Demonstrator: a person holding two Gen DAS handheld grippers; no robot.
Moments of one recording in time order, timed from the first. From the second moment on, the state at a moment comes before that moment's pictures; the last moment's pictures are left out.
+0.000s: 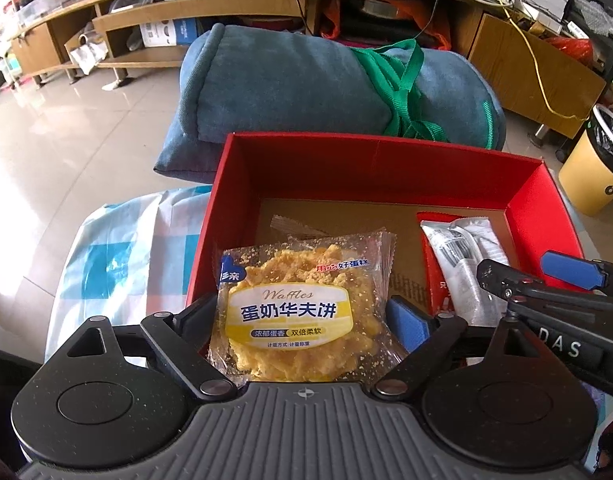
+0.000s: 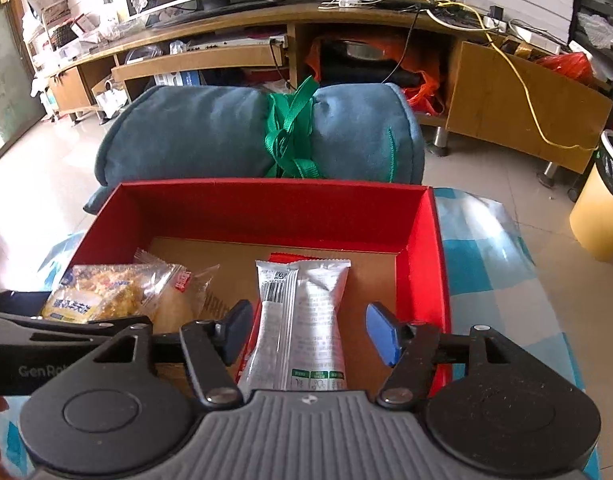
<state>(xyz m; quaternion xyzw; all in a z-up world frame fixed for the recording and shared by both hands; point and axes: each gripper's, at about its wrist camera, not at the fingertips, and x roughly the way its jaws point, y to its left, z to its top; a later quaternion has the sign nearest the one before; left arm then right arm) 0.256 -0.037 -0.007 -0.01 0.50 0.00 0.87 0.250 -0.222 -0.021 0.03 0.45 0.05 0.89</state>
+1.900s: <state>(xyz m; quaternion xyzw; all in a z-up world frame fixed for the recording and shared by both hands) 0.199 -0.108 -0.058 0.01 0.57 -0.10 0.82 0.138 -0.290 -0.019 0.07 0.50 0.00 0.86</state>
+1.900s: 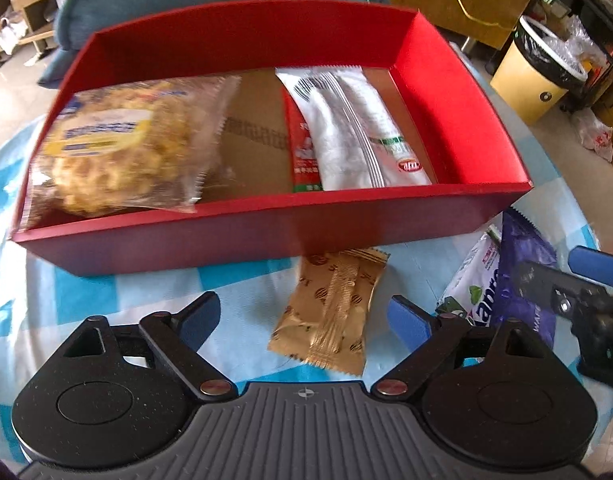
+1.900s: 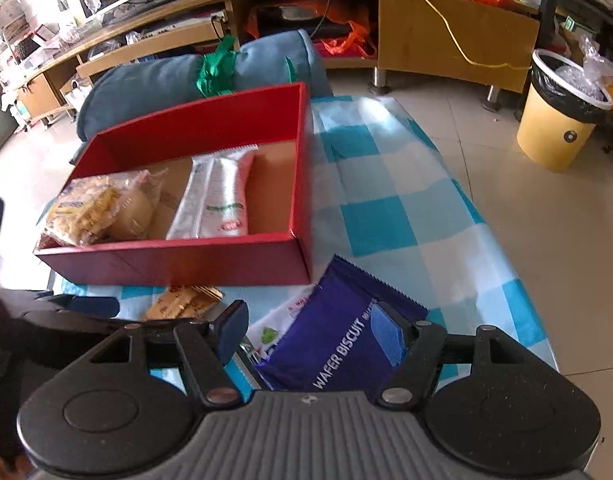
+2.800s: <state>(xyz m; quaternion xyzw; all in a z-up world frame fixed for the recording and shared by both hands) 0.158 -0.093 -0.046 0.02 0.58 -0.13 0.80 0.146 -0.313 -0.046 0.12 0.54 -0.04 0.83</state>
